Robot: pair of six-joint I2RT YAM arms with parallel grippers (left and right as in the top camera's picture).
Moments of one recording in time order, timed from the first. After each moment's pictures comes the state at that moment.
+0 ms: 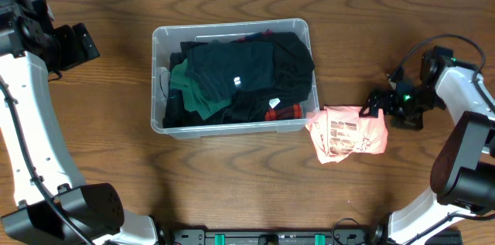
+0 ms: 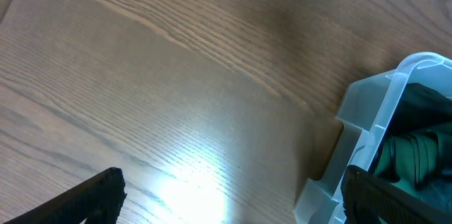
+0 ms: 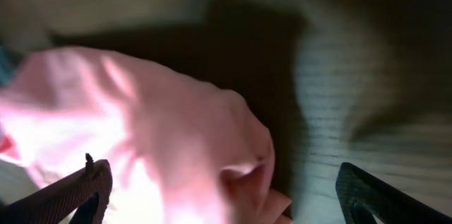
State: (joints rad) left arm 0.37 1.68 1.88 -1.31 -0.04 -0.09; right arm -0.28 1.87 1.17 -1.01 -0.33 -0.11
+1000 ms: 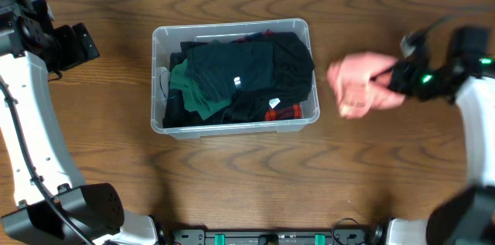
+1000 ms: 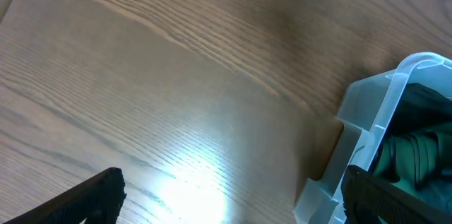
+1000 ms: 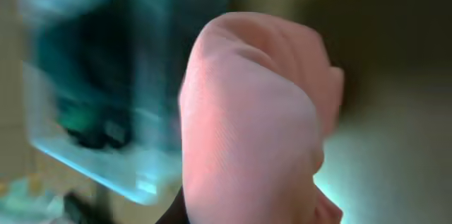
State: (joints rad) left arm 0.37 1.68 1.88 -1.31 -0.04 -0.09; right arm -0.27 1.54 1.34 -1.01 -0.73 -0.06
